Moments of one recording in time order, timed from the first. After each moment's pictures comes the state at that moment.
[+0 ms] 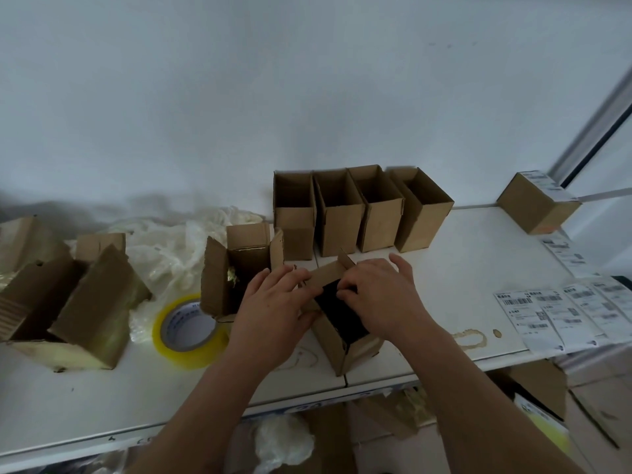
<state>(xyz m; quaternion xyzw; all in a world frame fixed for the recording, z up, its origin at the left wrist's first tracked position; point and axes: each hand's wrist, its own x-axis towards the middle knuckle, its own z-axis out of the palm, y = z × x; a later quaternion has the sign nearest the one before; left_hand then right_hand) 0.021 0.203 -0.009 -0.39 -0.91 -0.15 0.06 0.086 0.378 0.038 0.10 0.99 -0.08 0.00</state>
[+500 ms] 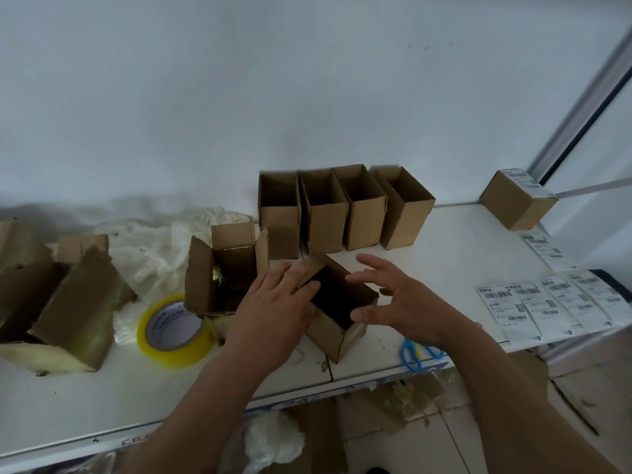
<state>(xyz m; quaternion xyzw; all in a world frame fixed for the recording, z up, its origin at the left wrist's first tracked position) 0.042 0.217 0.007 -0.43 -0.90 -0.10 0.08 0.126 0.429 0.034 0.07 0.91 -0.39 0.06</state>
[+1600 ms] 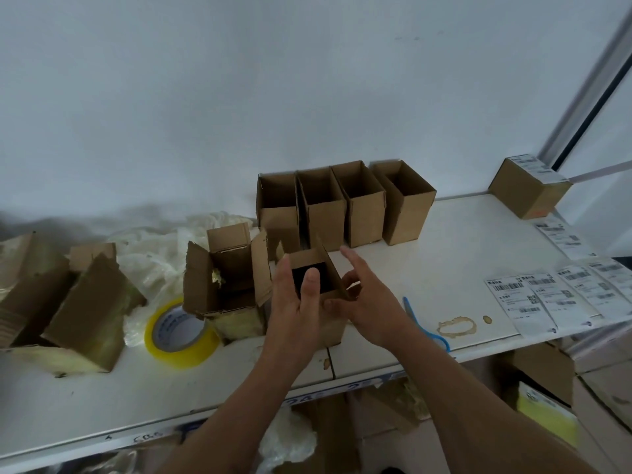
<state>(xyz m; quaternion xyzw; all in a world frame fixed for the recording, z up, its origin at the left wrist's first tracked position) 0.077 0.260 -0.003 -0.13 -0.79 -0.59 -0.10 0.102 0.404 -0.017 0.13 0.86 -0.50 -0.05</state>
